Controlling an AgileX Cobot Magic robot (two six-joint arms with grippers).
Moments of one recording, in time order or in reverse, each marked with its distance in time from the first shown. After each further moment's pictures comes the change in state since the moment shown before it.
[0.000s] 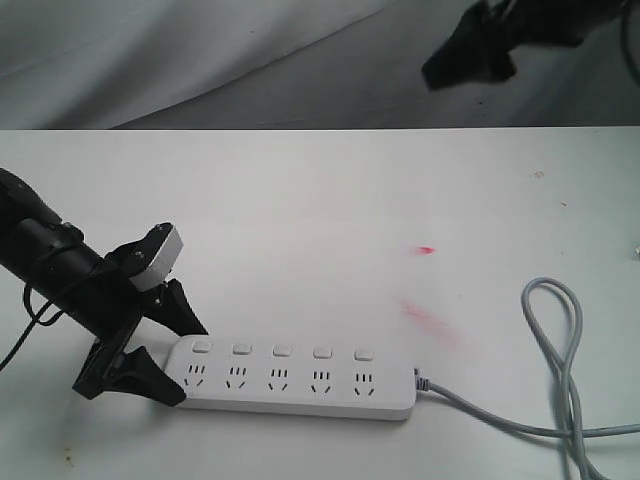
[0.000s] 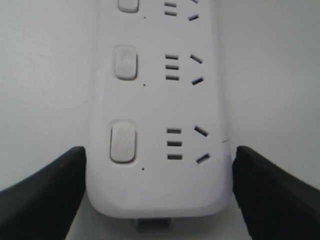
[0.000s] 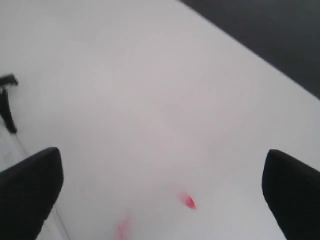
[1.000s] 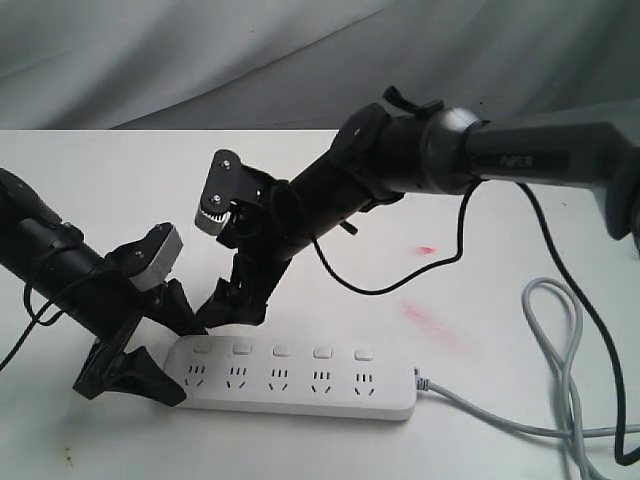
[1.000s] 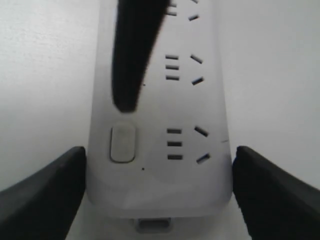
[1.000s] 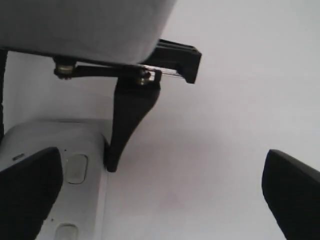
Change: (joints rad) left arm 0.000 0.000 0.000 0.000 0.000 0.000; right arm 0.499 0.496 0.000 0.318 -0.267 -0.614
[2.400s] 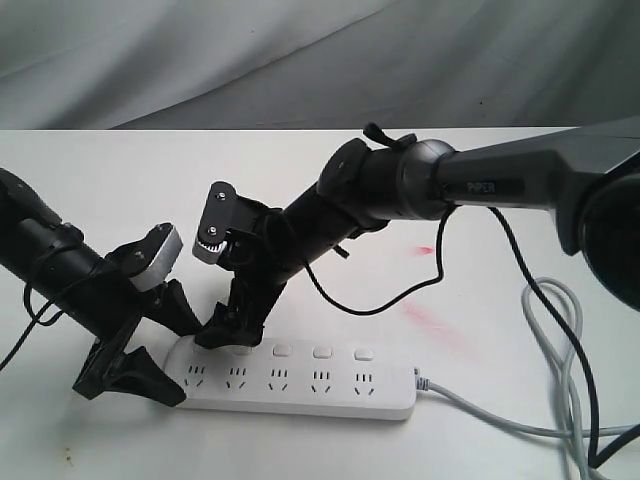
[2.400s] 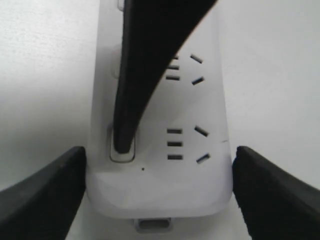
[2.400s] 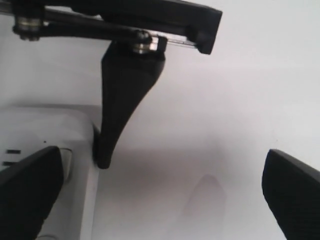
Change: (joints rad) left arm 0.000 0.000 0.000 0.000 0.000 0.000; right arm 0.024 0.077 -0.004 -0.008 -0.048 -0.024
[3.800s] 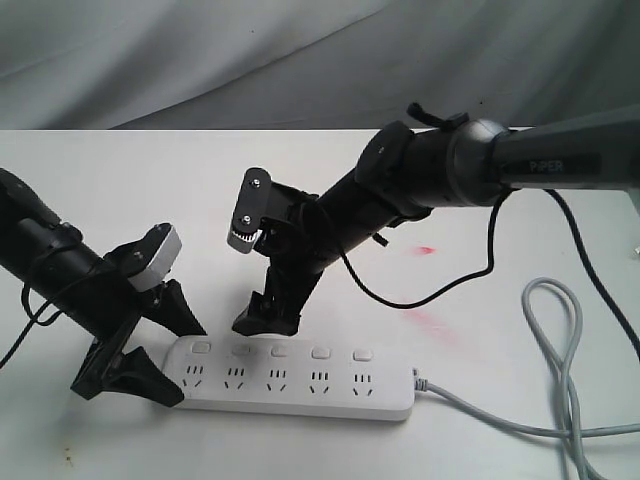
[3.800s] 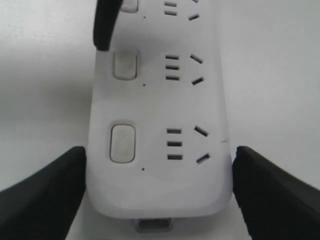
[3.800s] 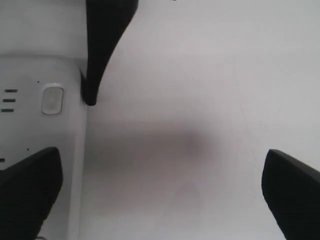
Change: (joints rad) left arm 0.000 0.000 0.000 0.005 0.002 -0.002; right arm -0.051 -0.127 0.135 -0.045 -0.053 0.015
